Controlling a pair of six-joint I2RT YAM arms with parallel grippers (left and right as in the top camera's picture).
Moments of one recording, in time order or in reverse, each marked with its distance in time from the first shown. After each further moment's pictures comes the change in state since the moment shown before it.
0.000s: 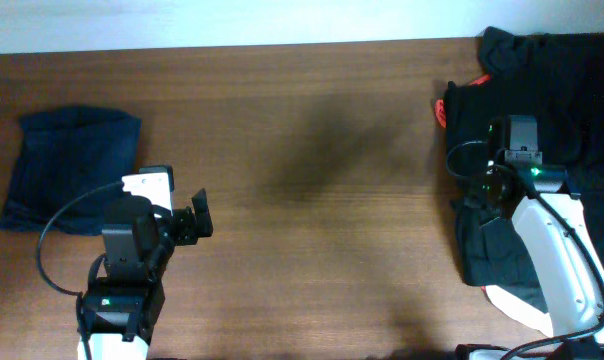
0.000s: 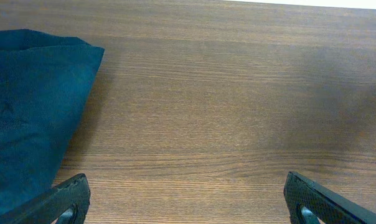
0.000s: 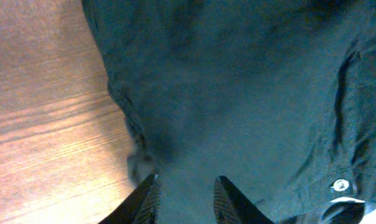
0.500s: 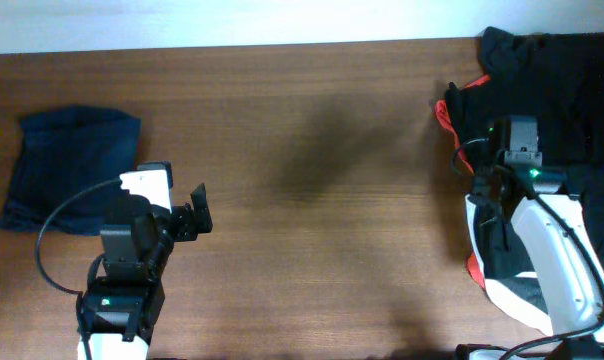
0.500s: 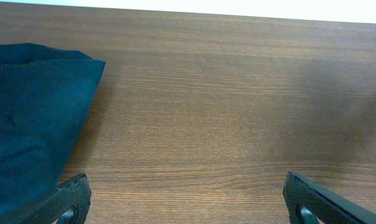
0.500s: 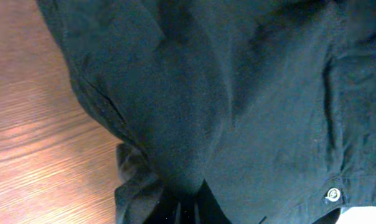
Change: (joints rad) left arm 0.000 0.000 0.000 0.042 0.000 0.000; right arm 0.000 0.000 -0.010 0.045 0.095 0.011
